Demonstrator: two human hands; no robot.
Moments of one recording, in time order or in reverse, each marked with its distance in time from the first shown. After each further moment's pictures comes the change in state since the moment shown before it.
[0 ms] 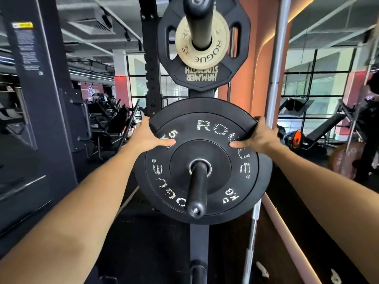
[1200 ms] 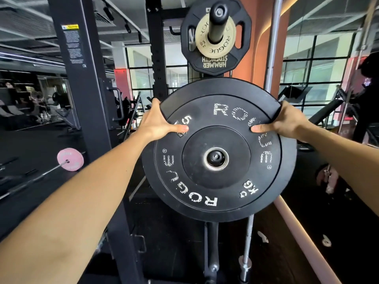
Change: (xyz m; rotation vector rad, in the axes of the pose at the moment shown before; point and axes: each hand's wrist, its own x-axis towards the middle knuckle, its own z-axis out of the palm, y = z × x) left_hand -0.155 0.021 -0.095 -0.072 -0.023 0.123; right_hand -0.178 -0.025 -0.066 0.121 -0.015 -0.131
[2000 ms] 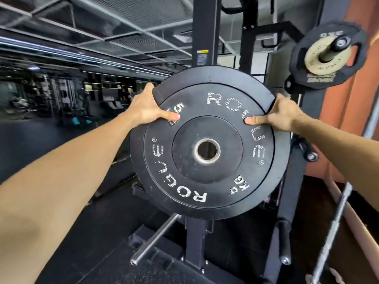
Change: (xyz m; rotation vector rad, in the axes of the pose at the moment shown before) left_hand -0.228 -0.030 -0.349 0.202 0.259 -0.205; right_hand -0.147 -0.273 0.122 0.058 -0.198 -0.405
